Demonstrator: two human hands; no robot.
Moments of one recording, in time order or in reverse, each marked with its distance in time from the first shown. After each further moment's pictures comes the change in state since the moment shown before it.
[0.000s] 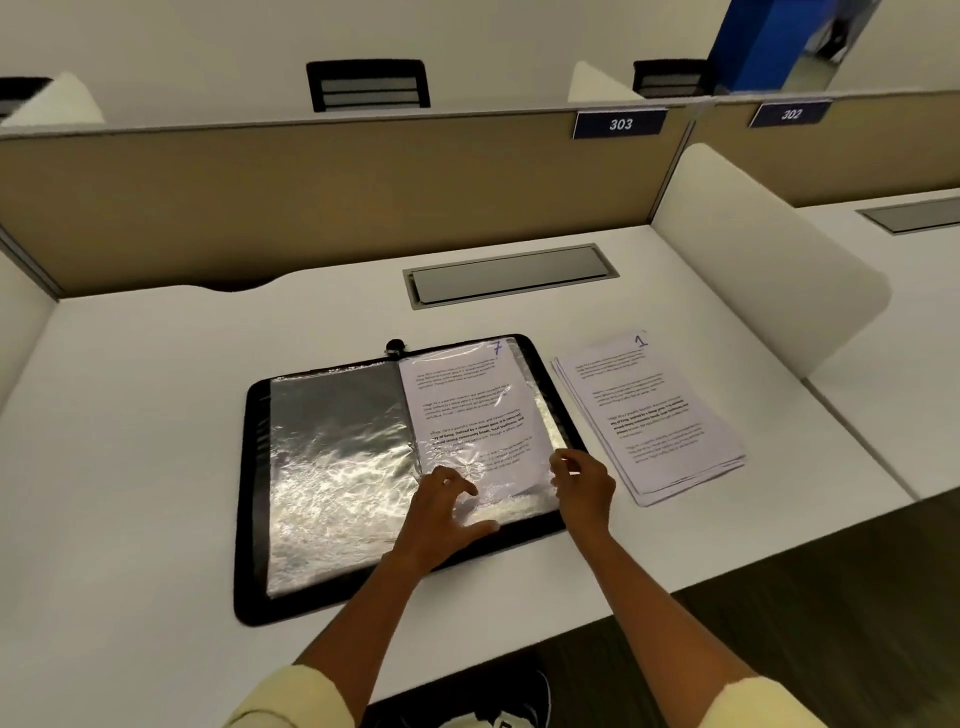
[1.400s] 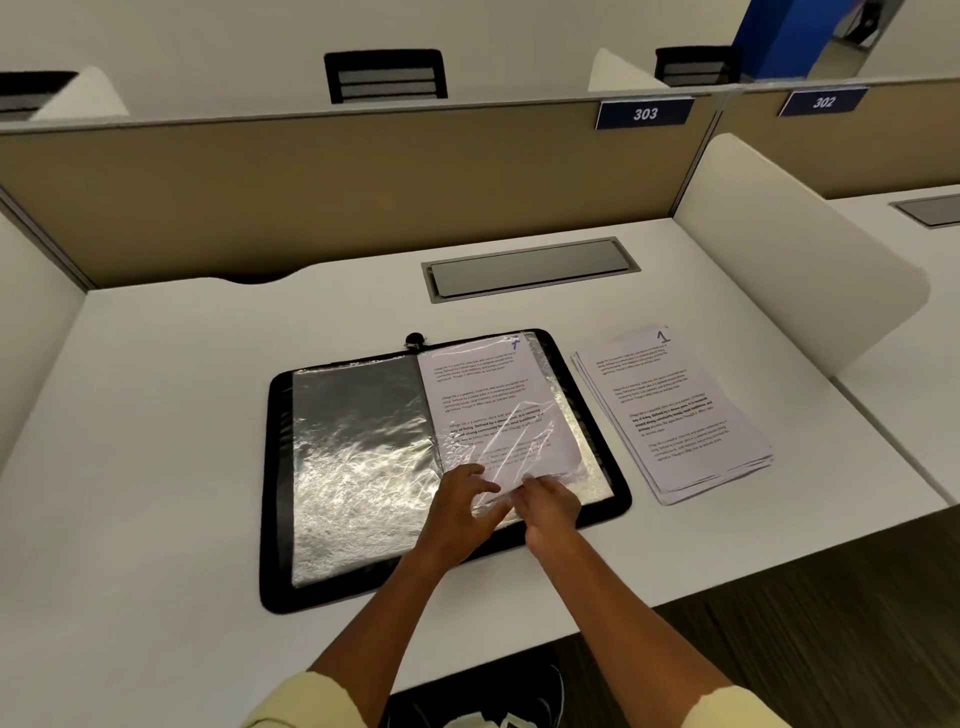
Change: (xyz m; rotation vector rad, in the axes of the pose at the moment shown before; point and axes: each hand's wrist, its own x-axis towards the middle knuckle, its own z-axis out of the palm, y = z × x) left_hand -0.006 0.003 0.008 -0.089 0.064 -0.040; right_hand -0.038 -0.020 0.063 0.728 -0.009 0.741
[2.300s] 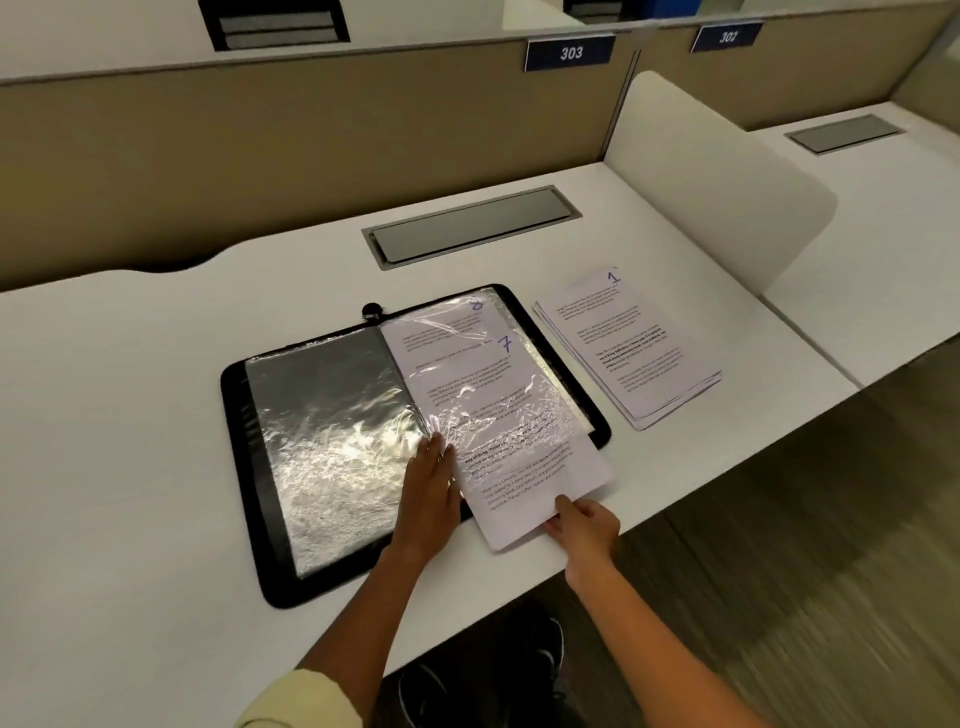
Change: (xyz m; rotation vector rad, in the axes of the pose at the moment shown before) left_hand -0.029 -0.058 -0.008 0.195 -0.102 0.129; right_hand -0.040 0.049 -0.086 -0.147 0.300 -0.107
